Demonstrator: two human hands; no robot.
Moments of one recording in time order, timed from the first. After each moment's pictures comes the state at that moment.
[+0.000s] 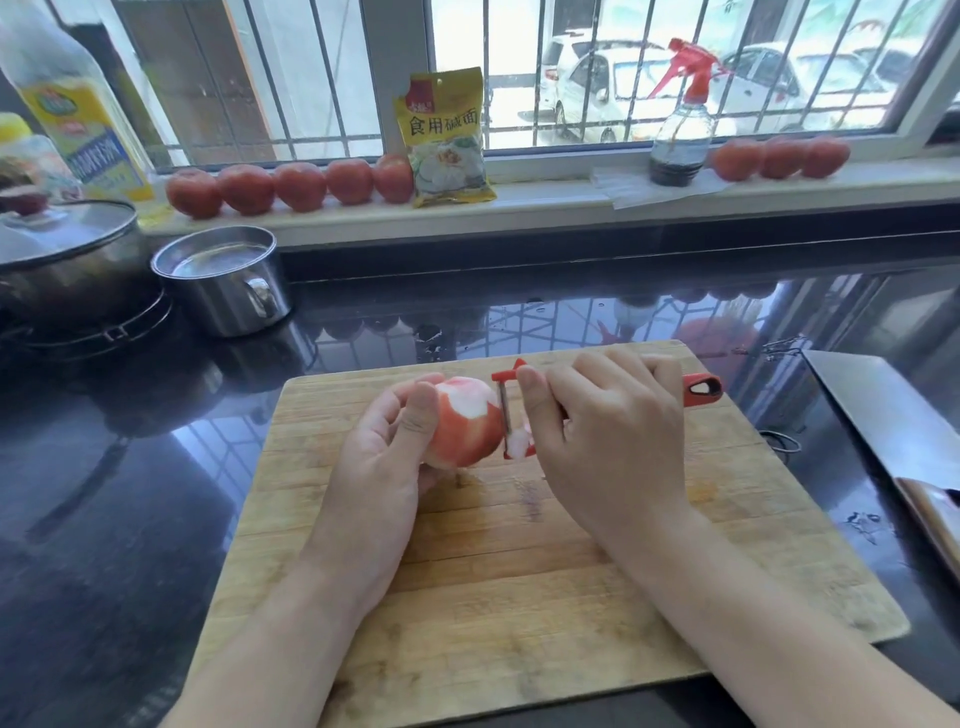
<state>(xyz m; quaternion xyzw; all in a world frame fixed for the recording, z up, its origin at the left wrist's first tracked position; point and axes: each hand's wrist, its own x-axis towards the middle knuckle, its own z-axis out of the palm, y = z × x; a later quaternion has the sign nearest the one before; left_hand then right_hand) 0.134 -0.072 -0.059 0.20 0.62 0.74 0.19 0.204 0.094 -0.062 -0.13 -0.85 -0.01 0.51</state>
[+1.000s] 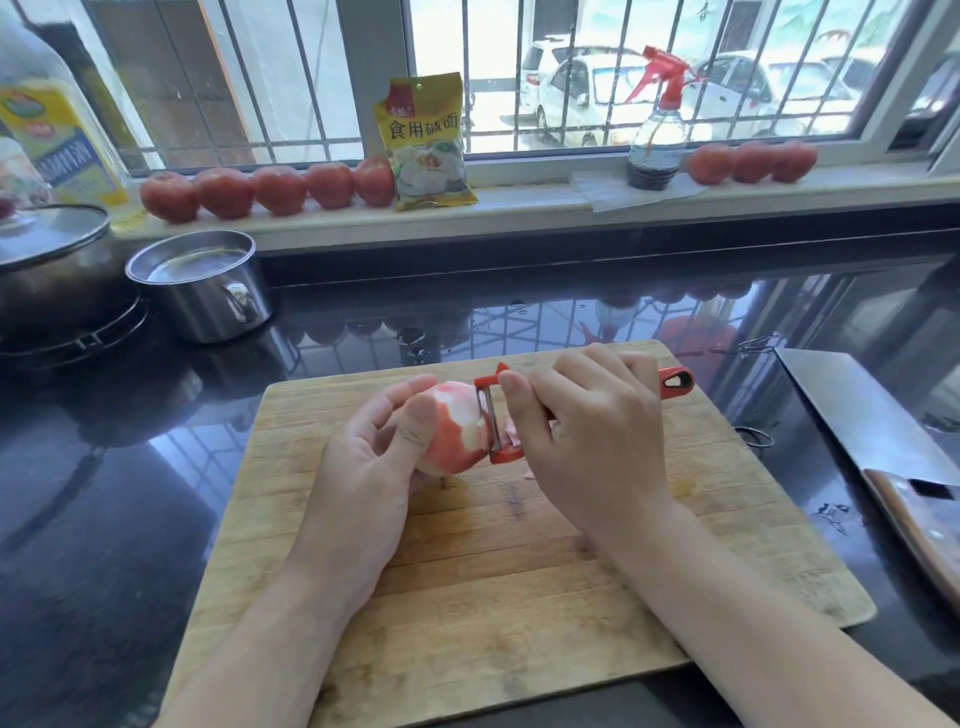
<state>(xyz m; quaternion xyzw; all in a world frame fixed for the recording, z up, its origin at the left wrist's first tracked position) 0.137 -0.070 -0.057 0.21 0.64 0.72 0.18 0.203 0.102 -0.066 -0.12 -0.85 0.02 0.50</state>
